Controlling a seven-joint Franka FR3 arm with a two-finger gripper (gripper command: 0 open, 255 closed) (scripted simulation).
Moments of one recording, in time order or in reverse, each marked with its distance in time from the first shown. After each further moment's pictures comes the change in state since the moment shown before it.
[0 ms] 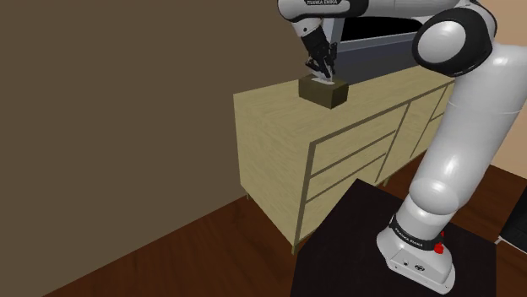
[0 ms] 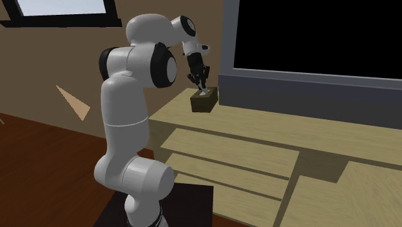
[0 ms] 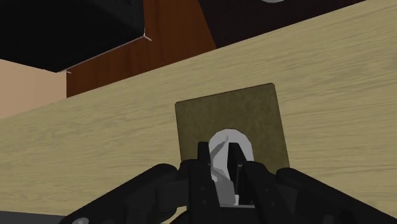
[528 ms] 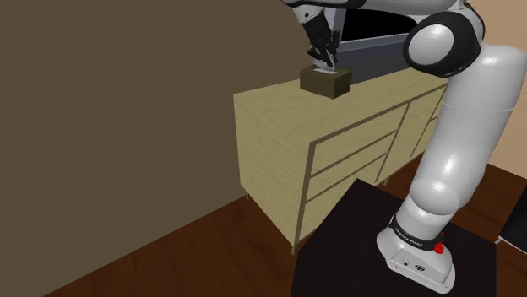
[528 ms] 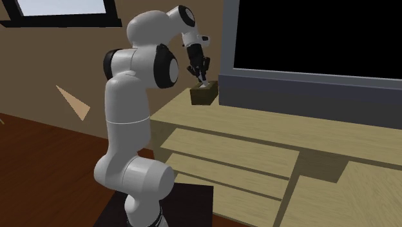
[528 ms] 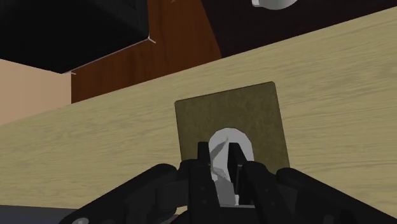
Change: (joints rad) arm 0.009 0.050 0.002 0.171 -0.028 -0.114 -0.049
